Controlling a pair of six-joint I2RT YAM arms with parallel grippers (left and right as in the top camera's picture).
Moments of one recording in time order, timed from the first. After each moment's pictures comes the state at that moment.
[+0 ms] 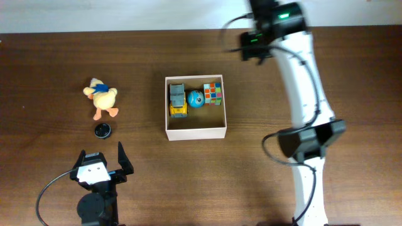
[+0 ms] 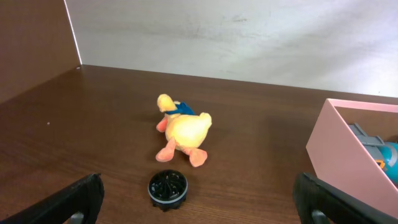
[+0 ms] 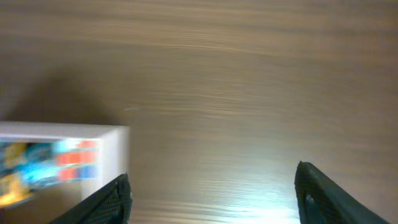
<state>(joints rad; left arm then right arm) 0.11 0.01 0.05 -0.16 -0.10 -0.05 0.20 2.39 2.78 -1.58 0.14 0.15</state>
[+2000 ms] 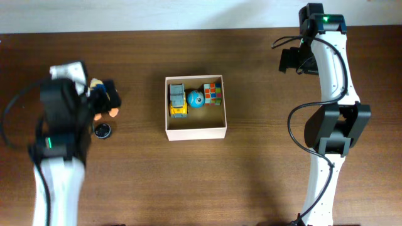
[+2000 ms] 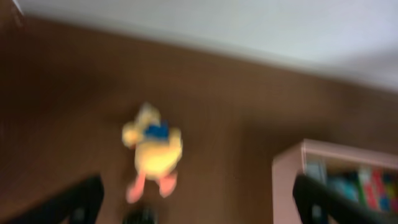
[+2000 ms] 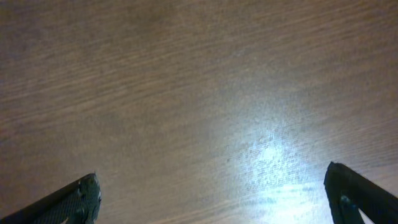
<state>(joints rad) 0.11 1.26 1.21 -0.60 0.00 -0.13 -0.05 2.43 2.45 -1.46 0.16 0.21</state>
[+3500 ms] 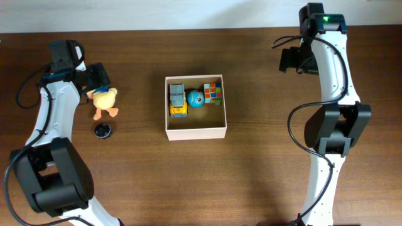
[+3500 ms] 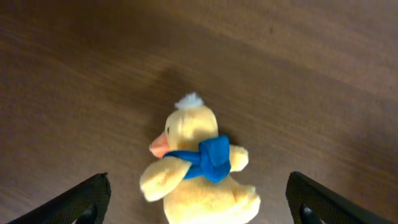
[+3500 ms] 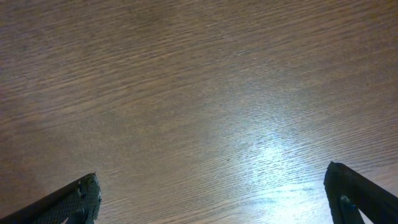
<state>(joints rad) 0.22 1.91 1.51 -0.58 -0.04 -0.15 -0.05 2.43 2.45 -1.46 0.16 0.21</state>
